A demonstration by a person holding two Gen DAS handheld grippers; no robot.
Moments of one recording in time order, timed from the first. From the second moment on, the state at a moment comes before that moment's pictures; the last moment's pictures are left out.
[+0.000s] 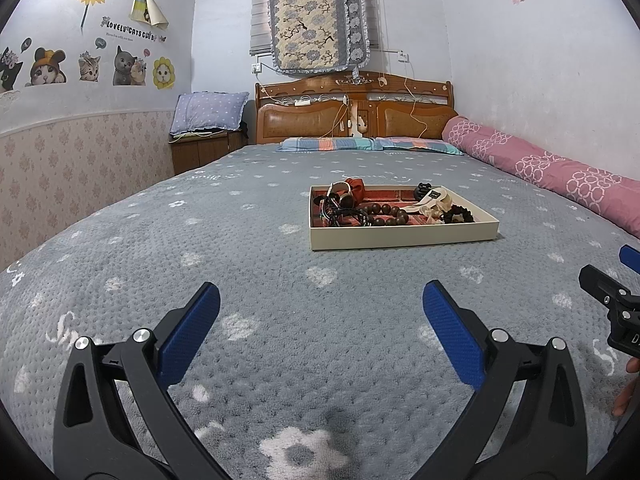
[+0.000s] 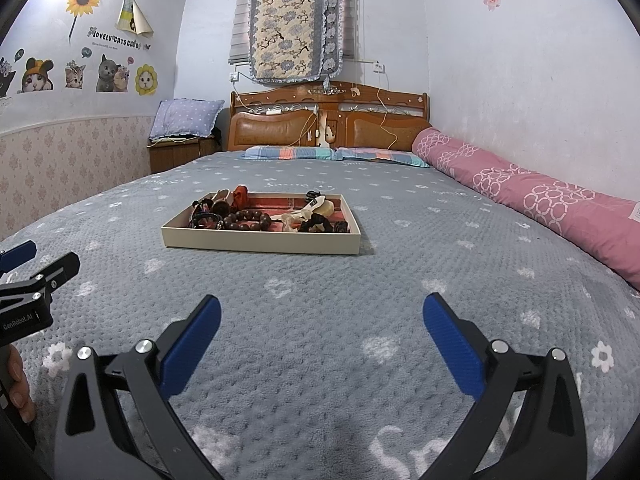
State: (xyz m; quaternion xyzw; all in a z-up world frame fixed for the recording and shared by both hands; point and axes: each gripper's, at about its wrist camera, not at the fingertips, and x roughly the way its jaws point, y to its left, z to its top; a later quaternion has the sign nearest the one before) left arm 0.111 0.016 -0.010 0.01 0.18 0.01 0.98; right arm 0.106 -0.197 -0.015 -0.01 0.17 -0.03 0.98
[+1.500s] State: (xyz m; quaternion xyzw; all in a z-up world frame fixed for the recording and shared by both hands) left arm 0.110 0.015 -0.014 0.02 0.18 0.01 0.98; right arm 0.106 -0.198 -0.014 -0.01 0.18 -0.03 0.98
